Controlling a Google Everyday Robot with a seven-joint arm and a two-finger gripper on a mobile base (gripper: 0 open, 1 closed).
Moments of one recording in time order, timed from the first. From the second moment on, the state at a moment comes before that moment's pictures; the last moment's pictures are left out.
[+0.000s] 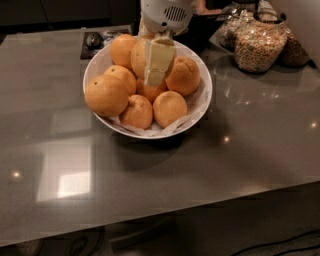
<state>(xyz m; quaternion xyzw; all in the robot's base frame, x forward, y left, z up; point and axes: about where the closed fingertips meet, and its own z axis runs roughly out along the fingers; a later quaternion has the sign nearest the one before) 0.543 0.027 0.983 -0.77 0.61 0.05 0.16</state>
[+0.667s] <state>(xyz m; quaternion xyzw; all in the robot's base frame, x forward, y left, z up) 0.512 0.023 1.020 -0.78 0.59 0.09 0.19</state>
